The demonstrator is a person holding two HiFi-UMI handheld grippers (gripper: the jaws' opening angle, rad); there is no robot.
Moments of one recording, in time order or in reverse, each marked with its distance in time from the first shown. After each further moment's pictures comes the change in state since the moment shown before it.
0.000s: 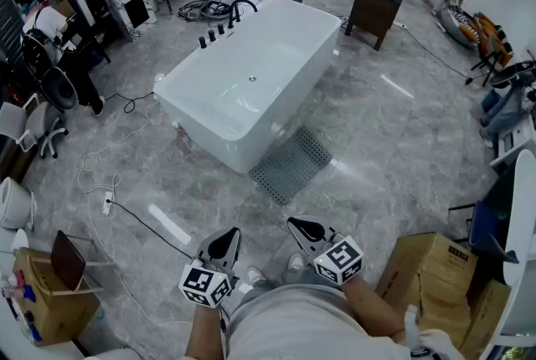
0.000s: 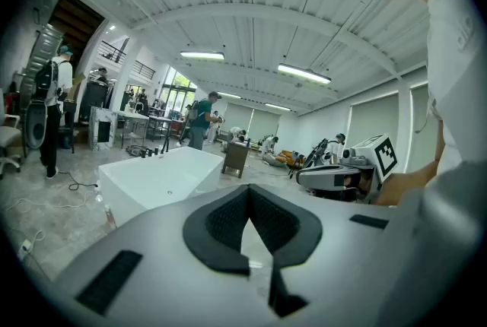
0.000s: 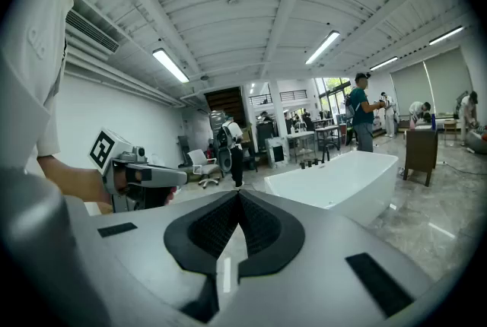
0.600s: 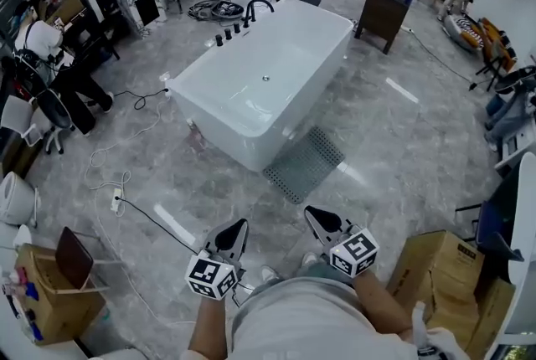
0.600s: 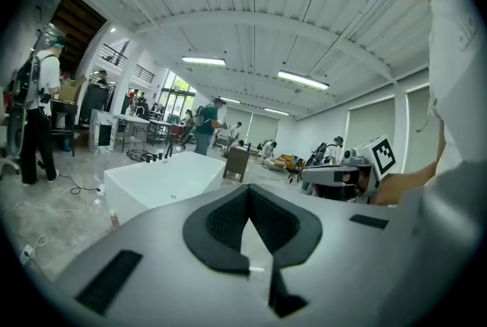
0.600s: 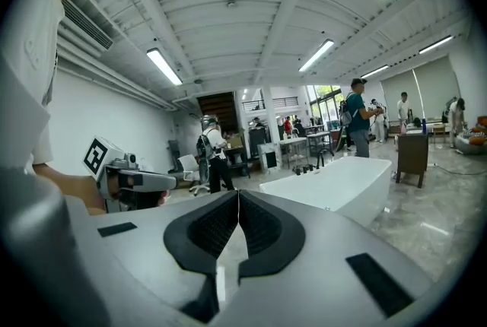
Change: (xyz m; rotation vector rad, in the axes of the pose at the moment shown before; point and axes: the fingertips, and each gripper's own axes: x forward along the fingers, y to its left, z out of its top) left arm -0.044 0.061 0.009 0.001 -0.034 -0.011; right arm 0.041 0.029 0.019 0.010 -0.047 -0.076
